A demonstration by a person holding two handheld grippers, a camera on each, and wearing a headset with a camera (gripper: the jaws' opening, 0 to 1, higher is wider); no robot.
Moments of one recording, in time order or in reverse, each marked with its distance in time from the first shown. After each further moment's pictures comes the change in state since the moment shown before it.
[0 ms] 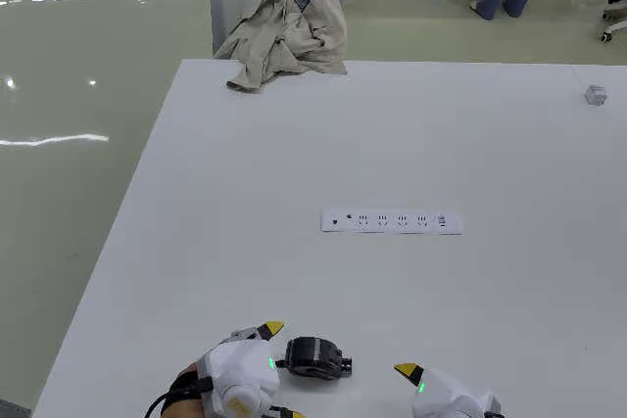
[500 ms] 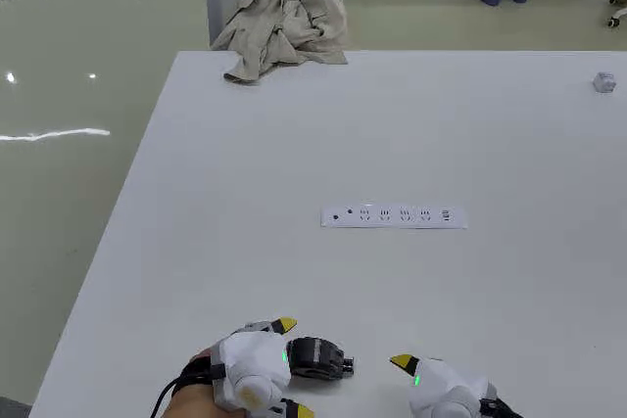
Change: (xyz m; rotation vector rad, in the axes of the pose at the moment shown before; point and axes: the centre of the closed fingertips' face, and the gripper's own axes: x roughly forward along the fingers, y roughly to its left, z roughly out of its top) left arm 0.026 0.004 -0.004 0.076 0.038 -0.071; right arm 0.015 -0.014 0.000 -0.069 0.014 0.034
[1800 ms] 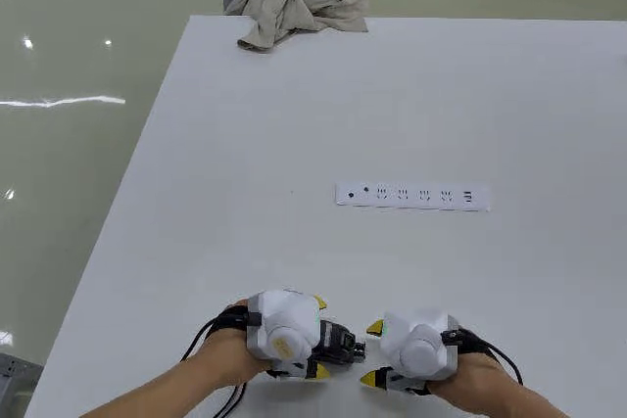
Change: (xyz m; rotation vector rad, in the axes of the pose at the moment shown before) left arm 0.039 0.013 -0.011 0.054 0.060 -0.133; right arm 0.066 -0.022 0.005 -0.182 0.085 0.169
